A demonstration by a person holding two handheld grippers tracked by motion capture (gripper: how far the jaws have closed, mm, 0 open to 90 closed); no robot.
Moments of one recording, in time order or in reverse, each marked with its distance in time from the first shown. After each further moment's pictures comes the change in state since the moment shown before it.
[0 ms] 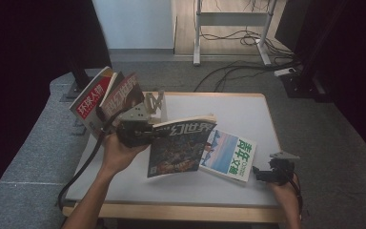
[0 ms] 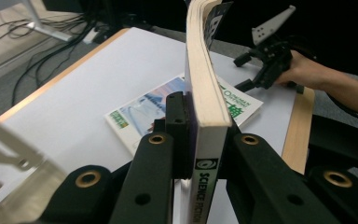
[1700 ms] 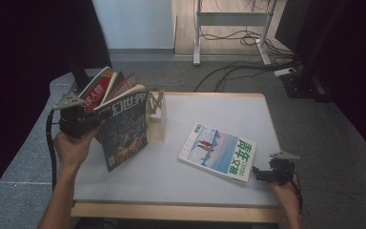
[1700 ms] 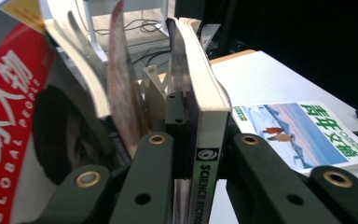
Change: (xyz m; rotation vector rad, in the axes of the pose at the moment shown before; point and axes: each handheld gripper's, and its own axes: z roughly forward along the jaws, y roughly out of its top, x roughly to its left) left arm 0.072 -0.057 -0.094 -0.113 0.401 -0.313; right arm 0.000 0.000 0.000 0.001 0.001 0.001
